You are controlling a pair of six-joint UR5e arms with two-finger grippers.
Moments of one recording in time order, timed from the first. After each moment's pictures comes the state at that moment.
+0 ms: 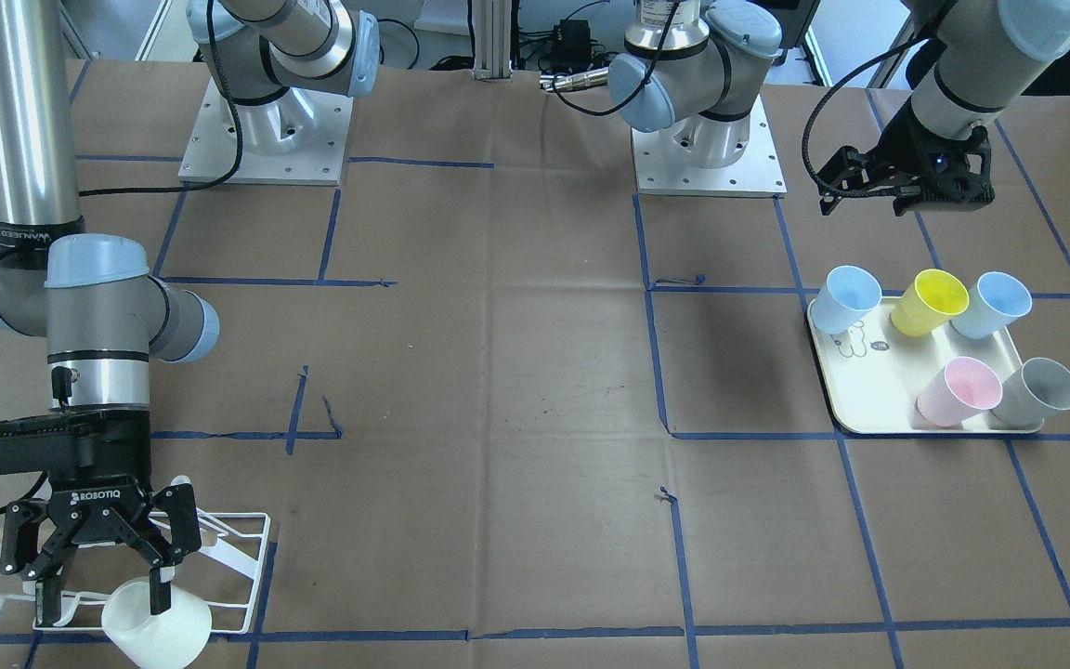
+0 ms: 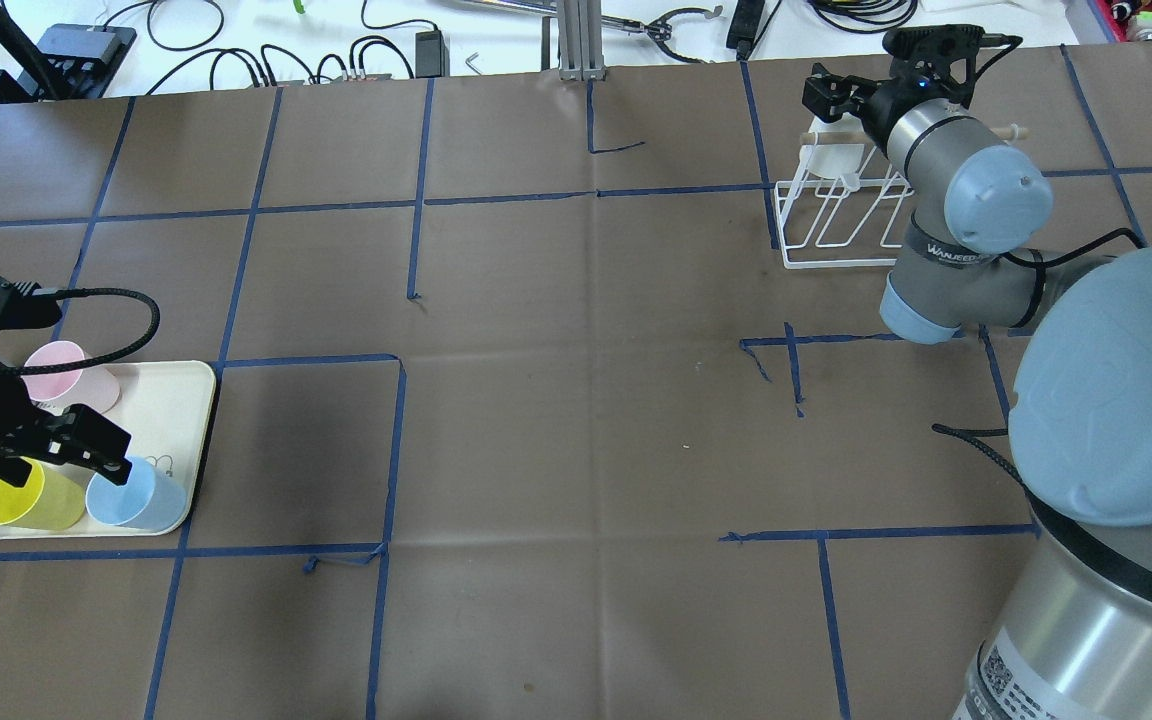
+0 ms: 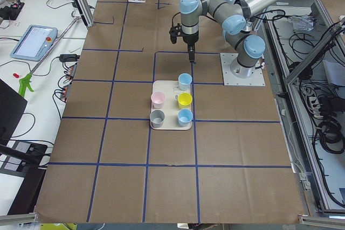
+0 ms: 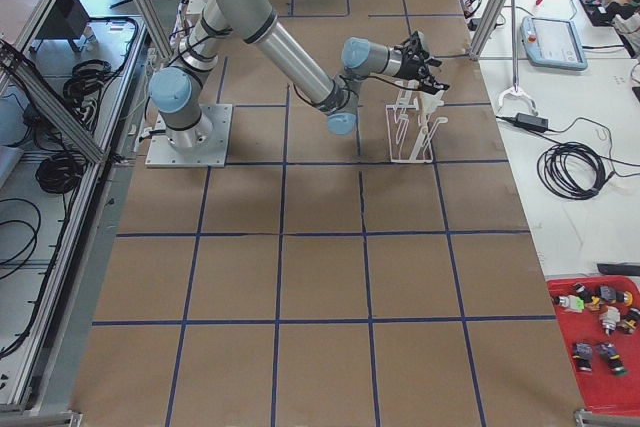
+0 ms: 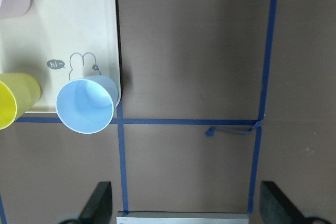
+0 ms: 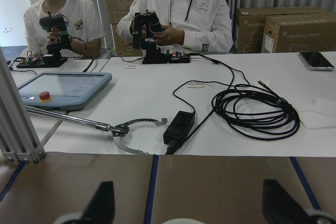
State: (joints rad) left arm -1.01 -1.29 -2.10 -1.42 1.67 0.57; right arm 1.39 -0.95 1.83 -3.64 -1.30 -0.05
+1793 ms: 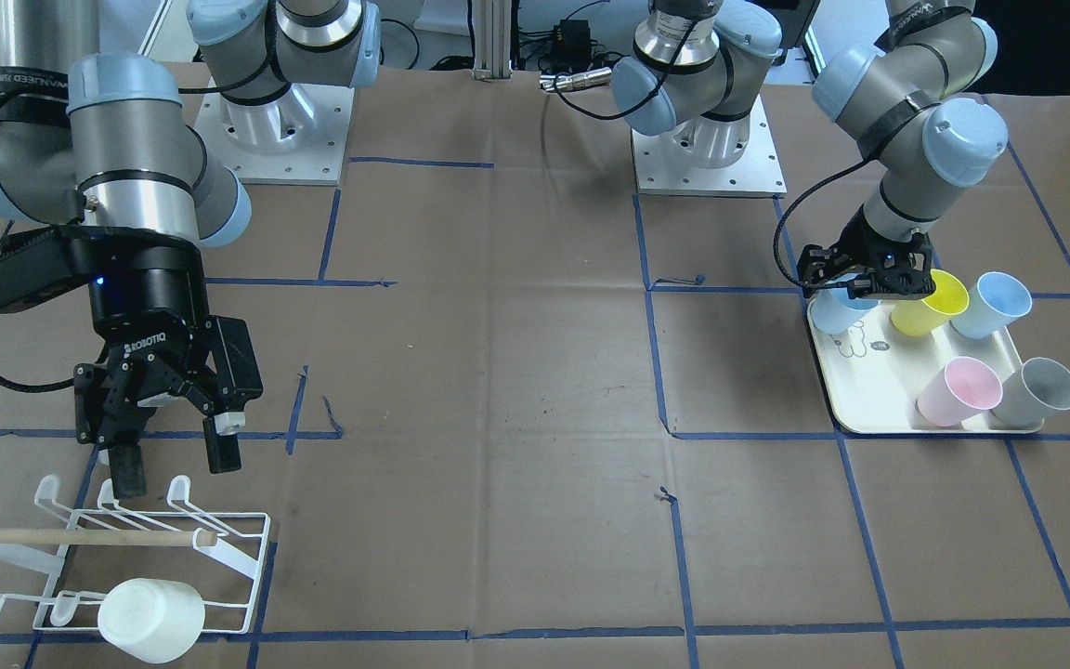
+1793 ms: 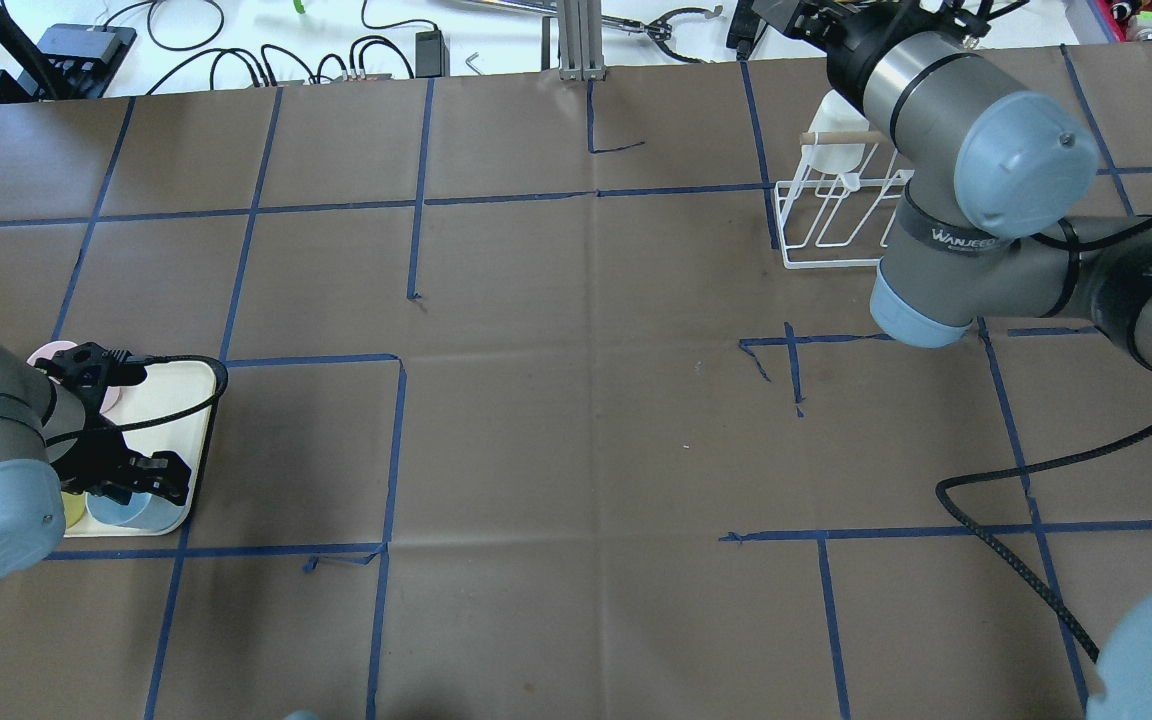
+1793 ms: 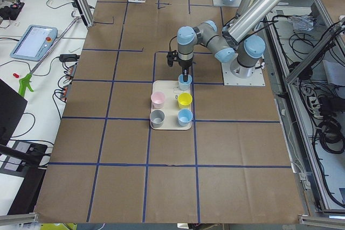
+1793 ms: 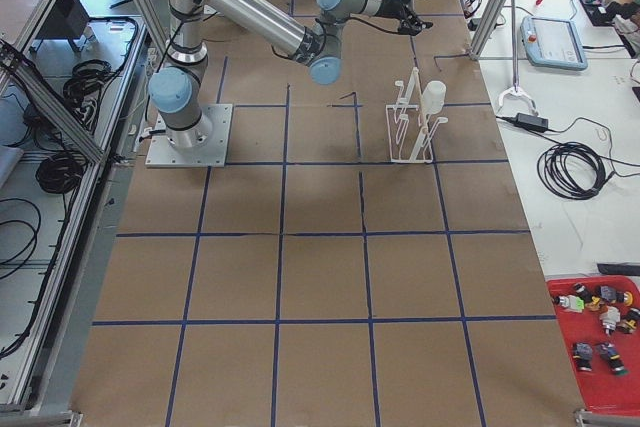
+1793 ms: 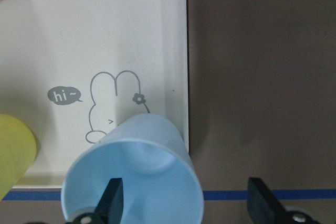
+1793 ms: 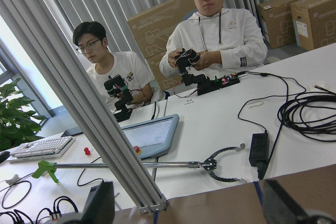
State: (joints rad) left arm -0.99 -1.51 -2.33 -0.91 1.64 0.61; right arm 1.52 -1.28 1.93 -3.47 -1.28 0.49
